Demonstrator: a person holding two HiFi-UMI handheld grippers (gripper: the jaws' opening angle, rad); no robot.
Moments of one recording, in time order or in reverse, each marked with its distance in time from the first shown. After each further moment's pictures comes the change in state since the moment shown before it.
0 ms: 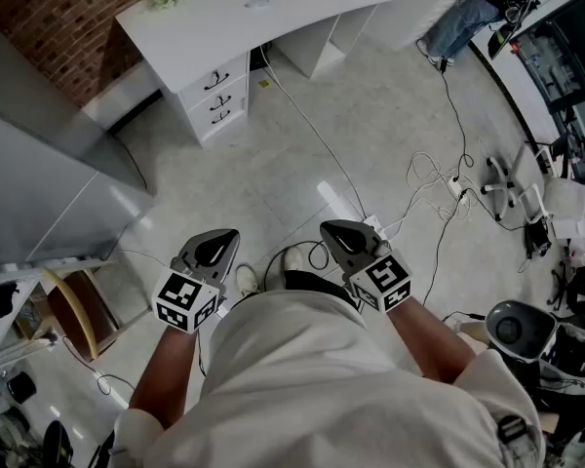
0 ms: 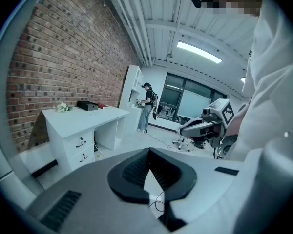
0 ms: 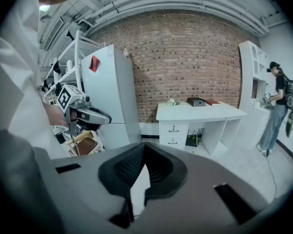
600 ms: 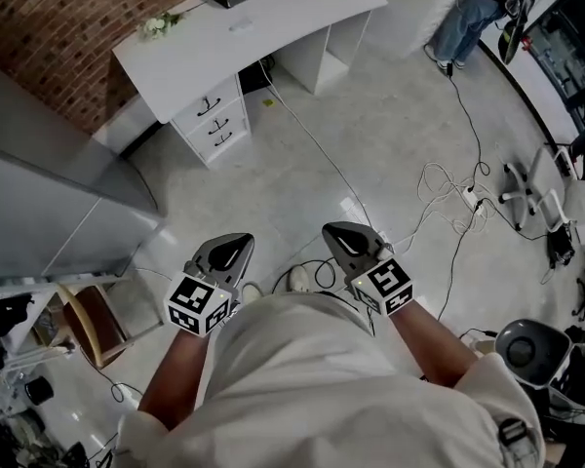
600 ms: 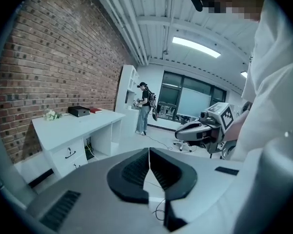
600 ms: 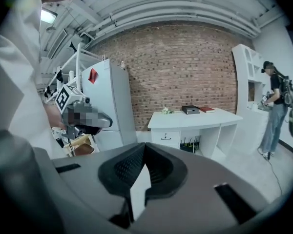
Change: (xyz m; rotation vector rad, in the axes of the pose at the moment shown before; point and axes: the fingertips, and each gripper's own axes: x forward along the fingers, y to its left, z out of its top) left arm 0.098 -0.068 0.054 0.039 -0.004 0.008; right arm -0.051 -0.095 -0.003 0.004 -0.108 0.022
